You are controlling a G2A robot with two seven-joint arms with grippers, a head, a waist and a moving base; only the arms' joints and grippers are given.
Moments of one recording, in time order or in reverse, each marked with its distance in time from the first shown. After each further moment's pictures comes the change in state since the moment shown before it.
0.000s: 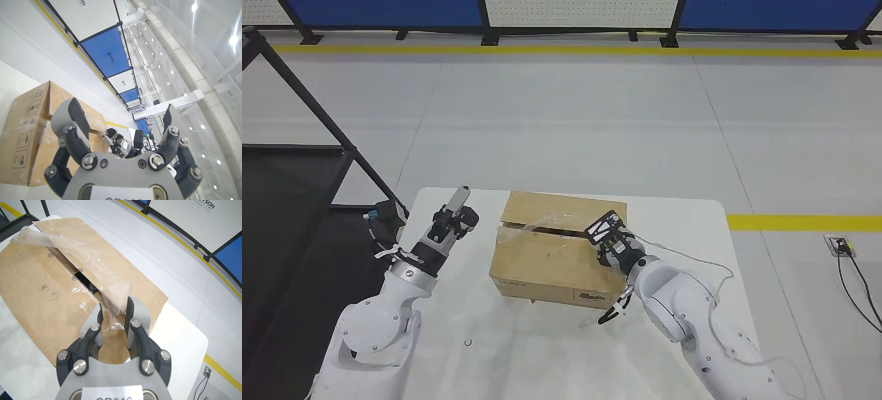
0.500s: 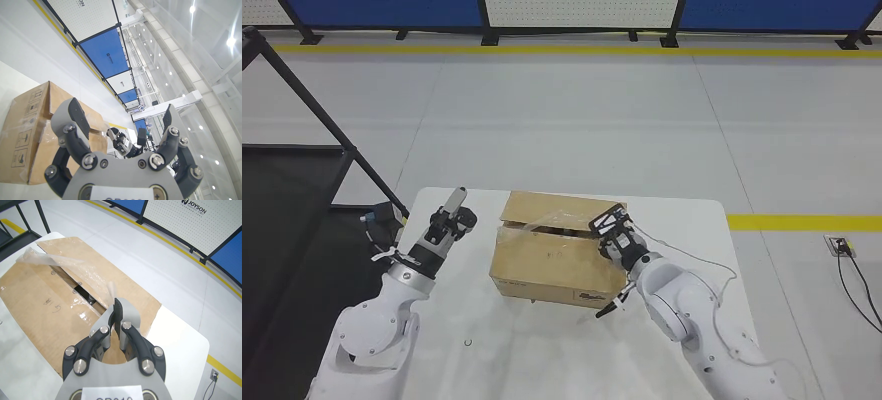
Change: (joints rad) left arm 0.016 0.005 -0.006 -0.013 -0.011 -0.007 0.006; right arm -0.019 -0.013 0.042 -0.020 0.042 0.015 -0.064
